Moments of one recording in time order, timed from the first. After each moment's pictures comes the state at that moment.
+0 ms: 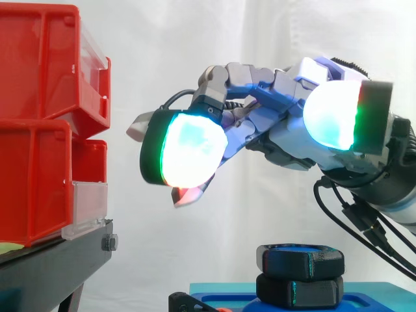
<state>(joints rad) -0.05 -2.43 -1.06 -2.32 -2.26 -1.15</state>
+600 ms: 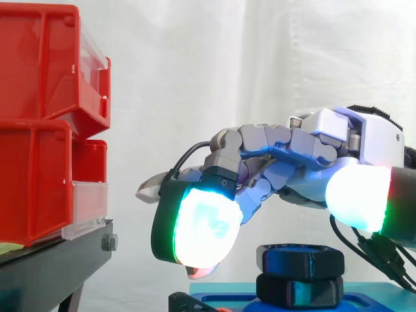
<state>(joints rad) -0.04 -2.43 -1.13 -2.32 -2.25 -1.24</state>
